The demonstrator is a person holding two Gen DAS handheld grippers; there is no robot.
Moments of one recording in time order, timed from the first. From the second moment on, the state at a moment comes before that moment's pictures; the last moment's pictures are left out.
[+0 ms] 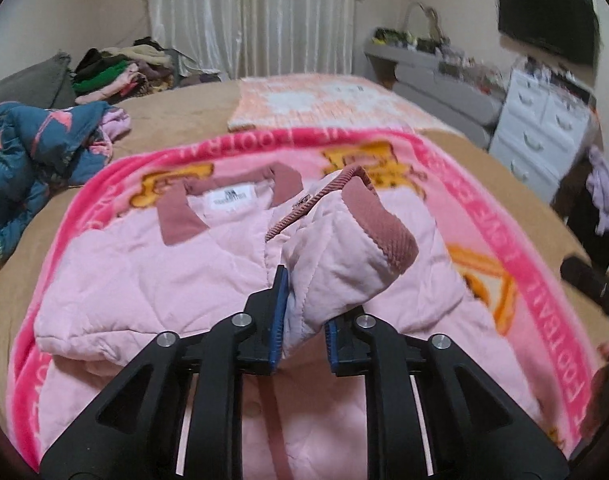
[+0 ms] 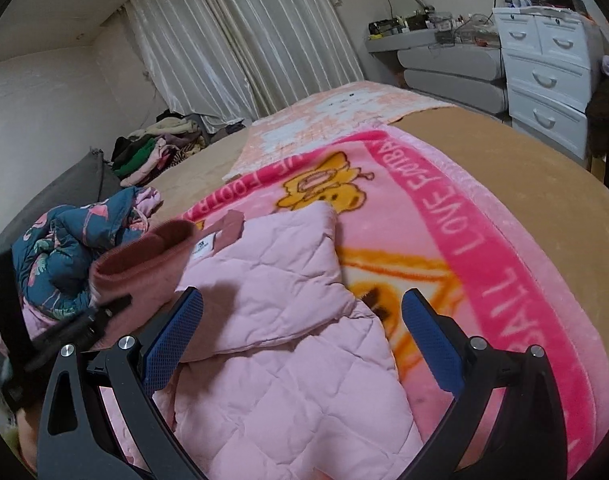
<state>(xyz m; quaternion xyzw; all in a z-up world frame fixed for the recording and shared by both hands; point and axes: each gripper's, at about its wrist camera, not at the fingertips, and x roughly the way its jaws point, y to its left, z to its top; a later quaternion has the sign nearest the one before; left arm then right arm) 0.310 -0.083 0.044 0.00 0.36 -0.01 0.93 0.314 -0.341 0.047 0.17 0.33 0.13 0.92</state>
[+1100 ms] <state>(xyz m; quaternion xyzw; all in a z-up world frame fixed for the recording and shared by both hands) 0.262 0.093 0.047 -0.05 0.38 0.11 0.92 0.346 -0.219 -0.036 0.24 0.48 0.26 0.80</state>
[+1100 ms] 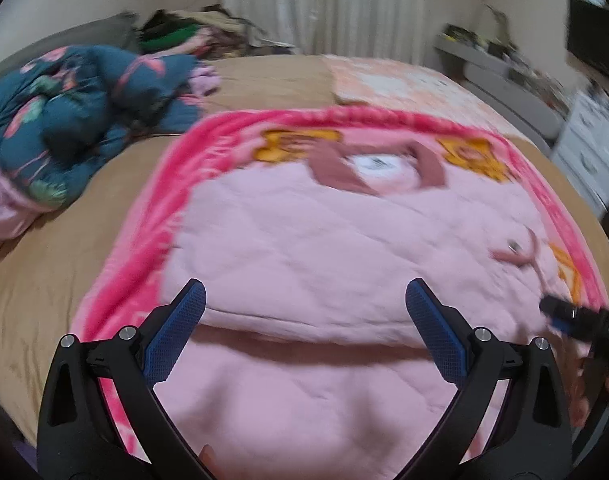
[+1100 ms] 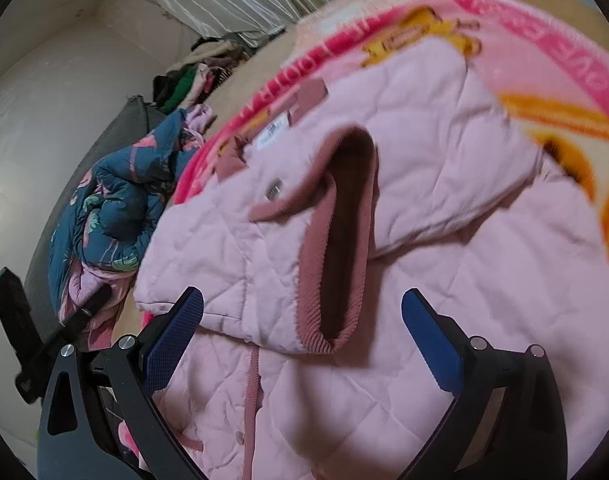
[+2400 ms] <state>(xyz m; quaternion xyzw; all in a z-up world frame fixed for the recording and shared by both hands) 0.363 0.103 -0.015 -0.08 0.47 0.10 0.87 0.399 -0.237 -0.003 0.07 0.40 0.23 0.88</state>
